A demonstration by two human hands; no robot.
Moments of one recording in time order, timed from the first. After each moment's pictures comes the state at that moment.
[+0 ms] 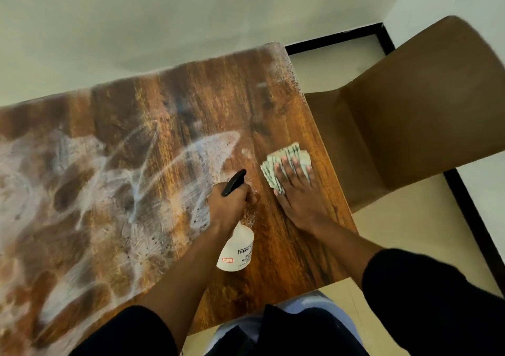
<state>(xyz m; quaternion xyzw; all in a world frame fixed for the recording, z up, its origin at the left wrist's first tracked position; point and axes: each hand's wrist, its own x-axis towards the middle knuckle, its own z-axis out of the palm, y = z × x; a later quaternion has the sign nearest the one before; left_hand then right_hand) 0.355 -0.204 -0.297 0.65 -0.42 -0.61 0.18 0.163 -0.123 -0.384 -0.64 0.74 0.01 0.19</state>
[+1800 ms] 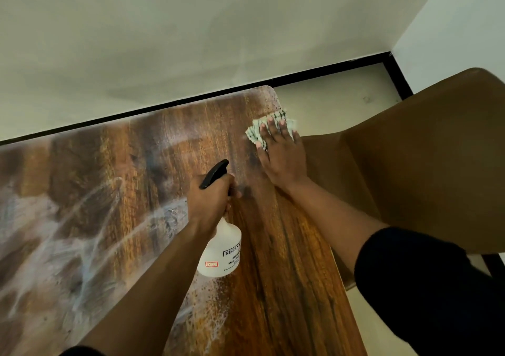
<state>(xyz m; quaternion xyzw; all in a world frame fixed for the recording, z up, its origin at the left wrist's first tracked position) 0.247 -0.353 -0.307 0.66 -0.43 -0.57 0.24 0.048 -0.370 -0.391 -0.61 0.77 -0.07 0.16</state>
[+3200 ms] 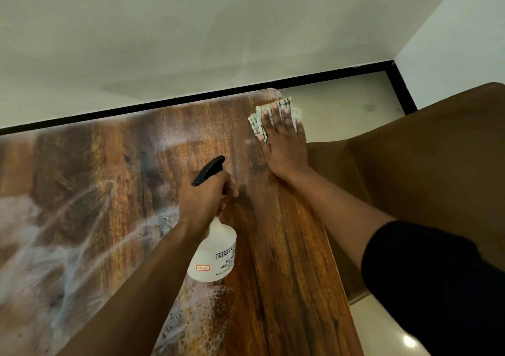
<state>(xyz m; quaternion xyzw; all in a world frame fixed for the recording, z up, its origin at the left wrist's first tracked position) 0.251 -0.382 -0.308 0.64 -0.42 -0.59 0.24 0.032 -0.416 -0.409 -0.62 0.77 -0.04 0.14</state>
